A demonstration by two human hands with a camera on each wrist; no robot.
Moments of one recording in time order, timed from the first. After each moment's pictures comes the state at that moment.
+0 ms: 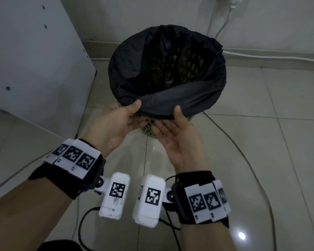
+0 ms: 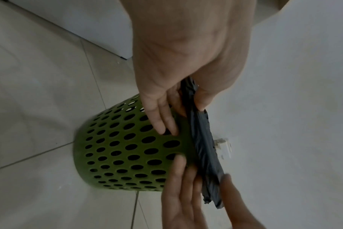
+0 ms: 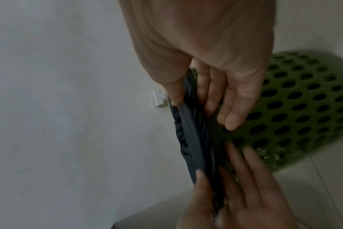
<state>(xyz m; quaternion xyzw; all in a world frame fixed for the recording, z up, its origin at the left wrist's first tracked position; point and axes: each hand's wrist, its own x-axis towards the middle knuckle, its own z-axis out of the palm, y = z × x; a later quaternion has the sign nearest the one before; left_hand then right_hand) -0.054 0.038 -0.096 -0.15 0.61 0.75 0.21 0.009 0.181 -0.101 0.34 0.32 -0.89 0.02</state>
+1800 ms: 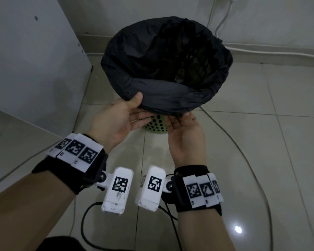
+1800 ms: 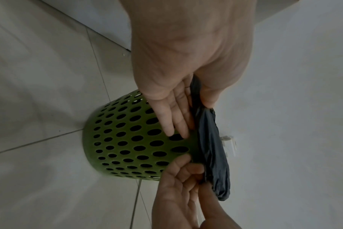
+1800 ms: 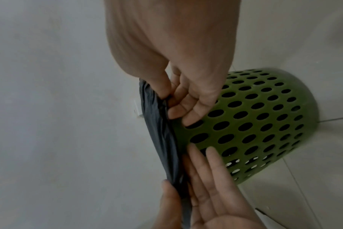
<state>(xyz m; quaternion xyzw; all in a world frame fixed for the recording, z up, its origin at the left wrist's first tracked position) -0.054 0.051 -0.091 -0.16 0.57 0.77 0.25 0.001 0.193 -0.129 0.29 0.26 -0.92 -0.09</state>
